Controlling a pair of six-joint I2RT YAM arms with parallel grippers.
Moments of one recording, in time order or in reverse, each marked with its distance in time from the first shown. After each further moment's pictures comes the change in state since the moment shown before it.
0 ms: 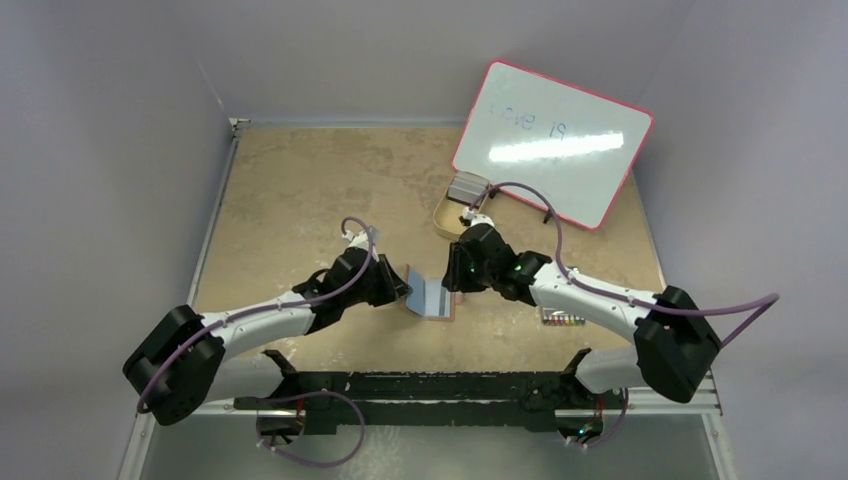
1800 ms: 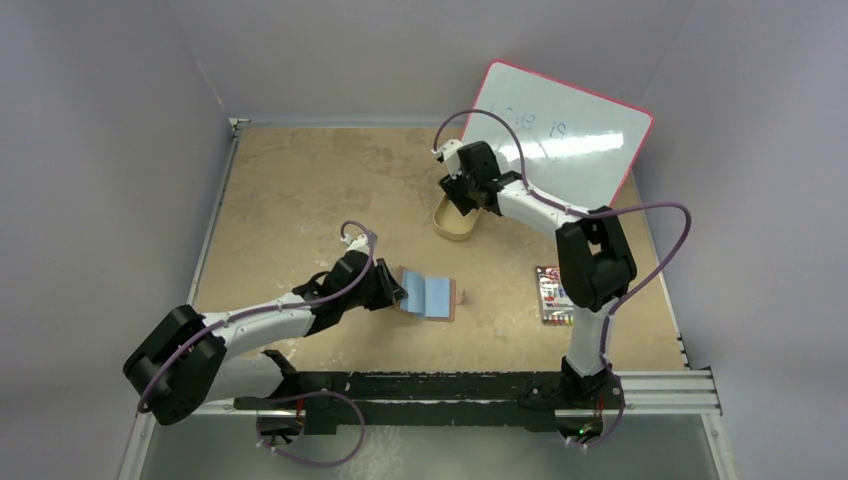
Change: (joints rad) left arm 0.000 -0.002 -0.024 -0.038 -0.029 0.035; right arm -0.325 0.576 0.633 0.002 0.083 -1.020
